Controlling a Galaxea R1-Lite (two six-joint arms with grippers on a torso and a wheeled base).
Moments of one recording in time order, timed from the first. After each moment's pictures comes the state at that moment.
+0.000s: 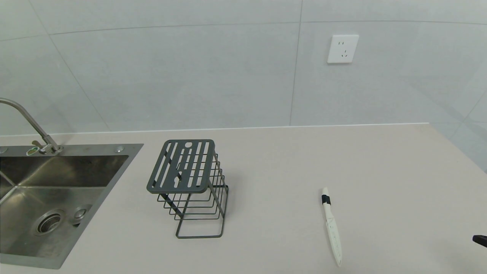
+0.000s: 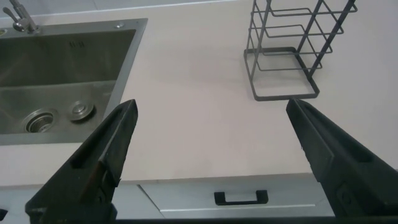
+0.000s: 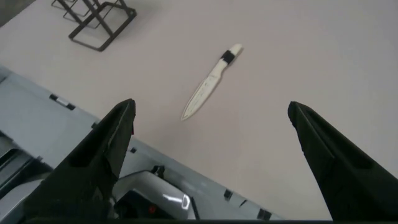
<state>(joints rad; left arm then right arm) 0.00 0.00 0.00 0.00 0.00 0.04 0.12 0.69 -0.27 -0.10 0.43 -0.10</state>
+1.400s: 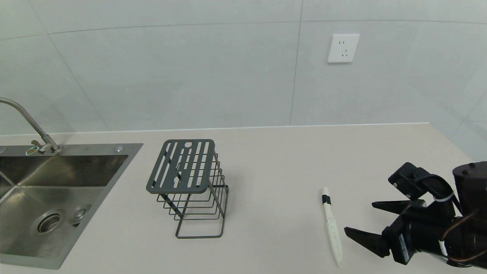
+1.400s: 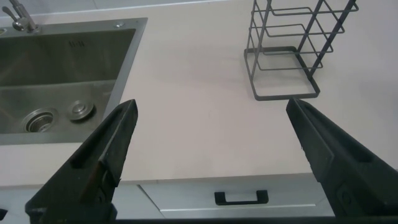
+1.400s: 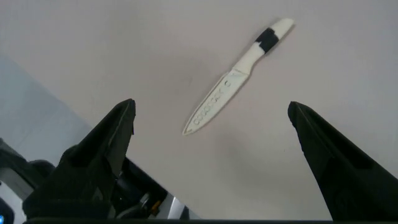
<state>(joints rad) 0.00 0.00 0.00 0.00 0.00 0.05 0.53 1.40 -0.48 -0.39 0.05 -0.05</state>
